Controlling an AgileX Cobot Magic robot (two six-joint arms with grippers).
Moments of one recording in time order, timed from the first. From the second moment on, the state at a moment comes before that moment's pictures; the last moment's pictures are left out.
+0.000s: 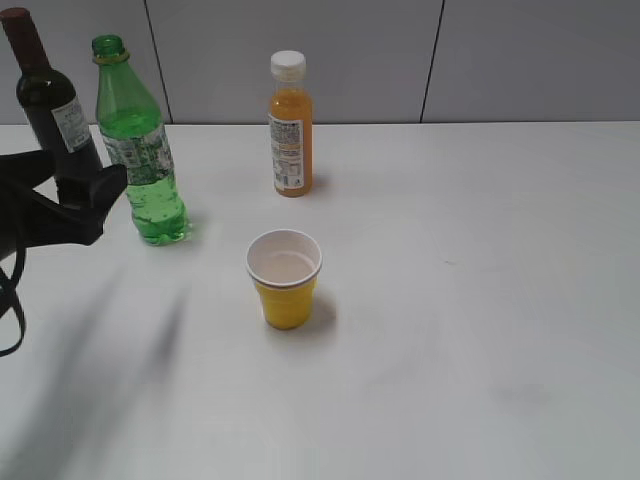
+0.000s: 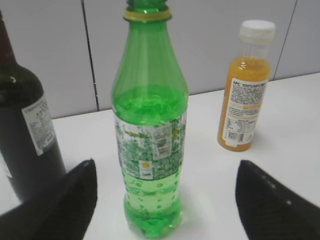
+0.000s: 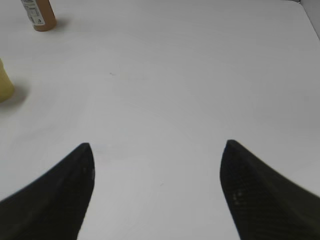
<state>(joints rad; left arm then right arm) -0.27 1.55 -0.35 -0.05 -0.91 0.02 0.10 0.00 -0.41 0.06 0.94 -0.01</state>
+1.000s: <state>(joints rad) -0.27 1.93 -0.54 -0.09 -1.12 -0.01 0.10 0.00 -0.41 0.06 0.94 -0.01</state>
